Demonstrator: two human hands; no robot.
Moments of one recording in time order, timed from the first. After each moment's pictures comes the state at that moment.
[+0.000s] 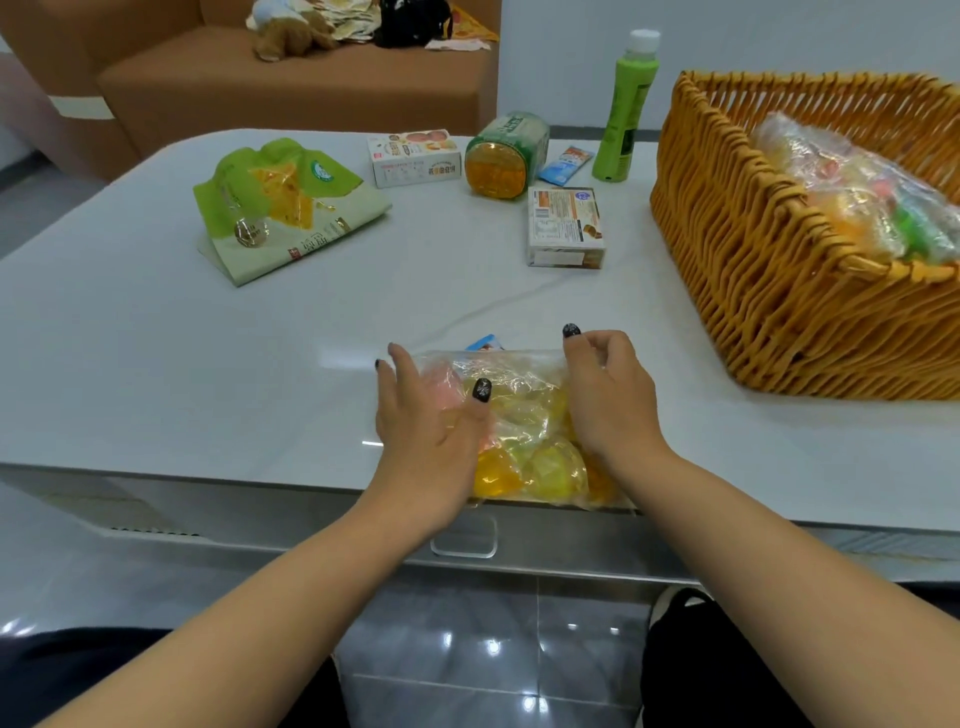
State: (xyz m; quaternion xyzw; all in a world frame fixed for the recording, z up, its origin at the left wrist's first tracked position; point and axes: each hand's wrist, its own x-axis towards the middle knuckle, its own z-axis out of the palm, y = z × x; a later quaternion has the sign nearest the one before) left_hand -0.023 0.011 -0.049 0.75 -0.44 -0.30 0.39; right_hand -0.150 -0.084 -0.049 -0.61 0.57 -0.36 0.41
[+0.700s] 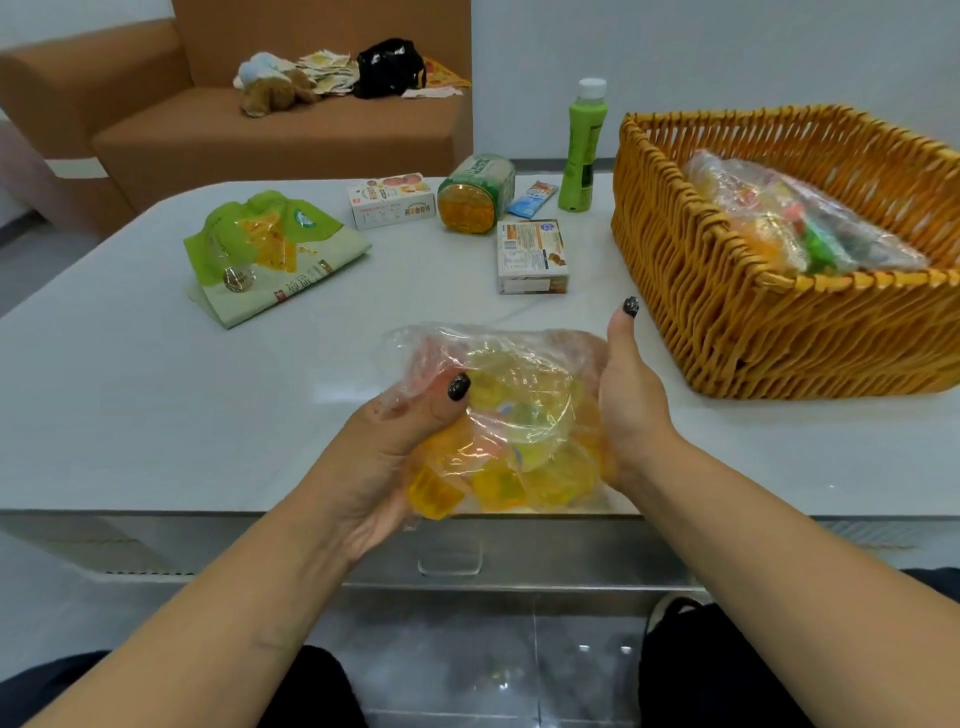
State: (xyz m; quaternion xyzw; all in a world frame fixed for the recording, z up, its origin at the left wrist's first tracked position) left_hand -0.016 0.021 -0.007 0.40 -0.26 -0.65 0.59; right_hand -0.174 -0.081 -0.014 -0.38 0.51 -0.42 0.65
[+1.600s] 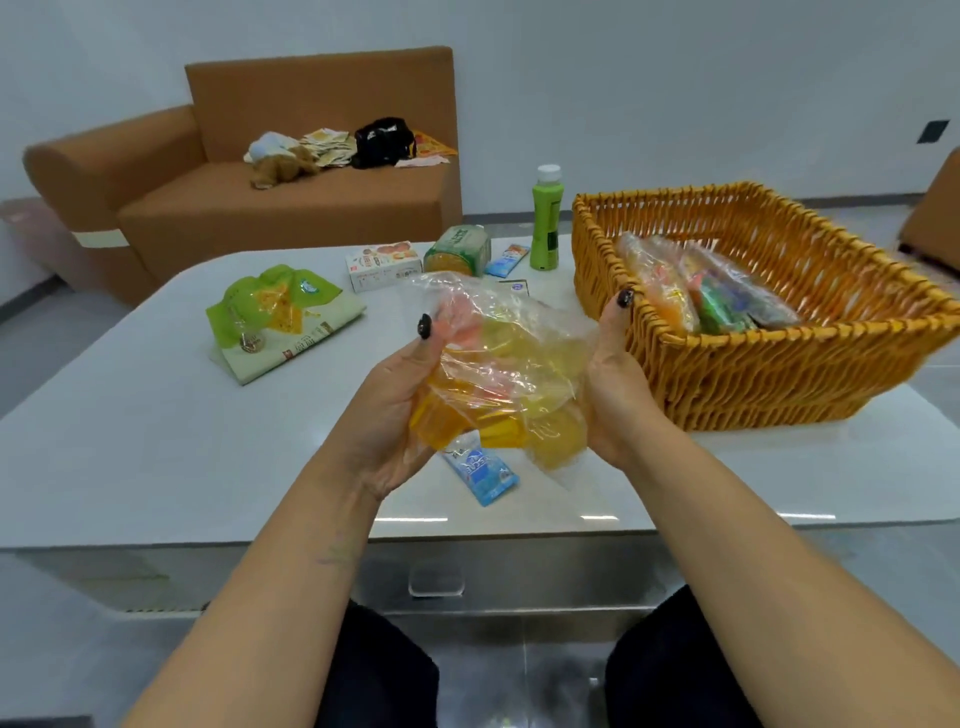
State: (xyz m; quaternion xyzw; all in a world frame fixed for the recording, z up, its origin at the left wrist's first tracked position) left_hand -0.048 -0.004 0.065 0.39 -0.34 -0.60 0.61; right_hand -0.213 -0.080 0.047 -0.48 0.38 -0.42 0.68
